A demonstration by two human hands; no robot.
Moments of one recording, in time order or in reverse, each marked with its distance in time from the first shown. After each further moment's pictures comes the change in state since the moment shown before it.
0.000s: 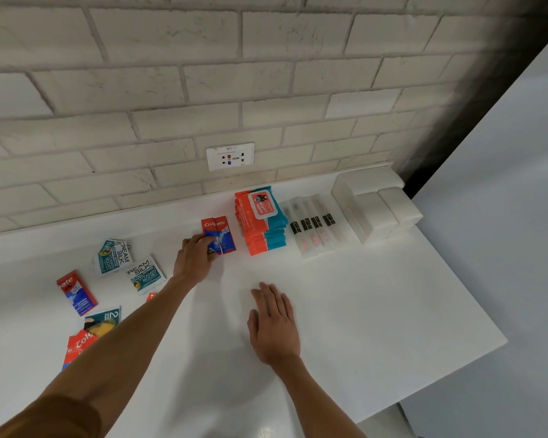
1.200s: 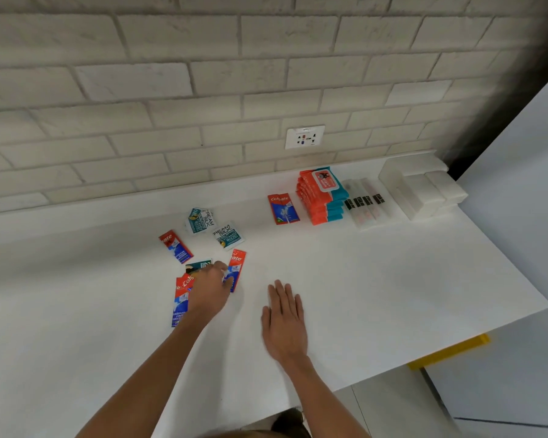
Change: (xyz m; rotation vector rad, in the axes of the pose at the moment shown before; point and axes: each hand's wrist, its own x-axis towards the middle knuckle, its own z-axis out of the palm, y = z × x) left_hand -0.214 -0.124 -0.066 -0.150 0.010 -0.146; right_hand -0.096 -0.165 0.072 0.015 0.036 0.043
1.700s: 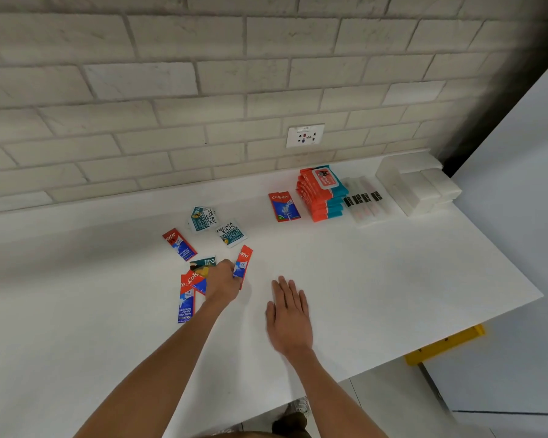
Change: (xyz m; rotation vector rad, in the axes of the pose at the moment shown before) left_hand 0.015 0.005 0.022 -0.080 -0.016 -0.125; right_hand -0.004 -0.005 -0.004 -0.018 -0.005 0.026
